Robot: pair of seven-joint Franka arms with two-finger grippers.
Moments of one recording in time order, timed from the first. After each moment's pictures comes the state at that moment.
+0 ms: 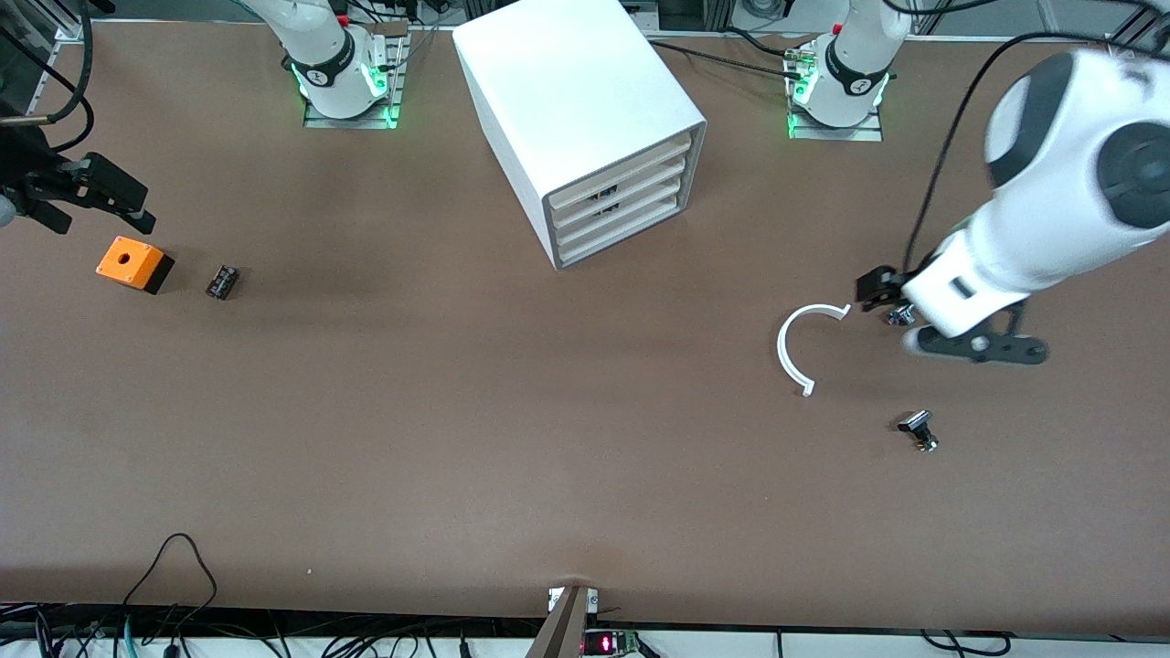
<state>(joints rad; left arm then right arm) 0.03 0.25 -0.23 -1.45 0.06 1.60 -0.08 0.02 0.00 0.01 -1.54 0.02 1.64 0.04</state>
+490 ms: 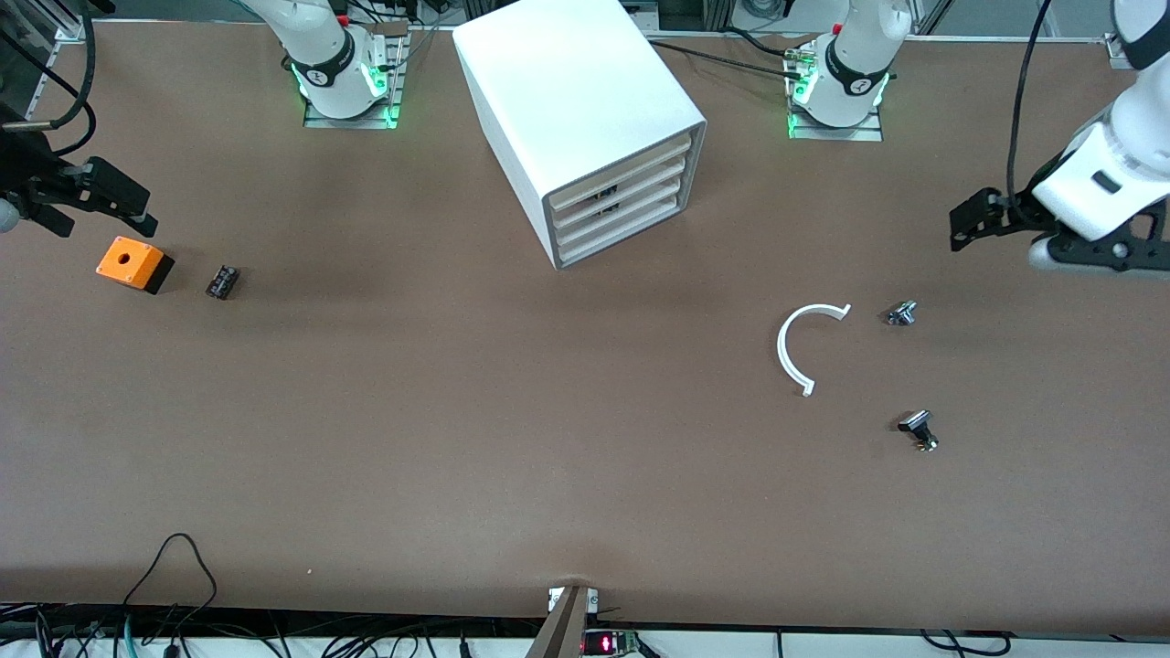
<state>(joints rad) -0.02 0.00 -0.05 -1.64 0.02 1.63 0.00 0.02 0.01 0.01 -1.54 0.02 1.64 0.04</state>
